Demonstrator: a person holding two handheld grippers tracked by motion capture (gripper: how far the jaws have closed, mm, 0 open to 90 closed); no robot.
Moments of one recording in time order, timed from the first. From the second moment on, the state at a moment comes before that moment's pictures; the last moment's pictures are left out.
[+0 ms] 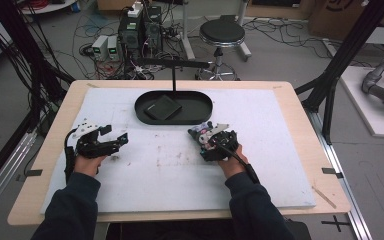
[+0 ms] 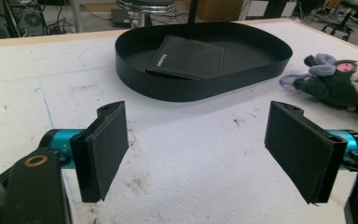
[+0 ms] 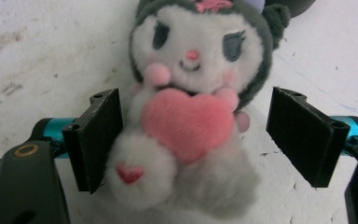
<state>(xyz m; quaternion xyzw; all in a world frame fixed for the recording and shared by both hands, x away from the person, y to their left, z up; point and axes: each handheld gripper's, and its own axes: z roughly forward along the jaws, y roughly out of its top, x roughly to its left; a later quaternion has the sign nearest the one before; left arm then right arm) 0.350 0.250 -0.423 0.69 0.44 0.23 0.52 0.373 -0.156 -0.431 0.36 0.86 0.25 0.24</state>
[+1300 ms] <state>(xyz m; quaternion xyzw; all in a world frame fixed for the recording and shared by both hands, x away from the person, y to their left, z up) 0.351 0.251 -0.423 0.69 0.44 0.23 0.53 0.432 -0.185 -0.272 0.34 0.82 0.38 0.25</state>
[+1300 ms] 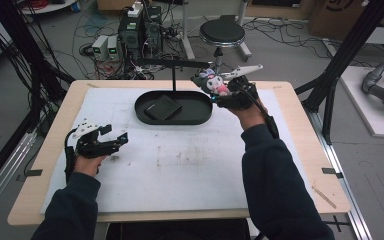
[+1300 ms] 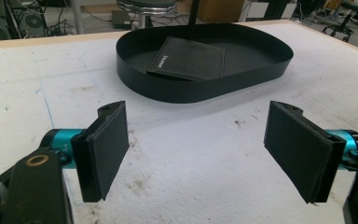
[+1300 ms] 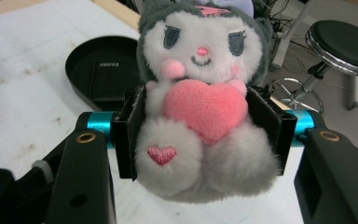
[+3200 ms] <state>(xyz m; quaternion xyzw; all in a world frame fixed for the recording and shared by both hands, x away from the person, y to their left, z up) 0.351 0.254 -0.423 0.68 0.44 0.23 0.53 0.515 -0.141 -0.359 0.45 0.81 0.31 0.22</state>
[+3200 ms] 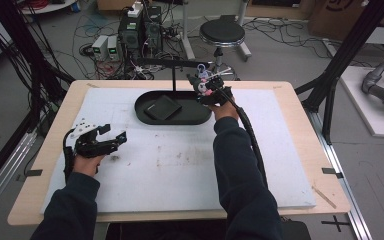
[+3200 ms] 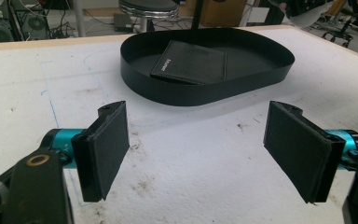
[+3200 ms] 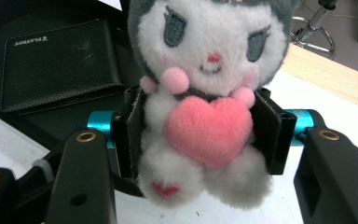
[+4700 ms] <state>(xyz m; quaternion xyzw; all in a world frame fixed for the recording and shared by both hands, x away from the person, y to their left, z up) 0.347 0.256 -0.422 0.67 0.45 0.24 0.54 0.368 -0.267 -0.359 0.36 0.80 0.40 0.26</state>
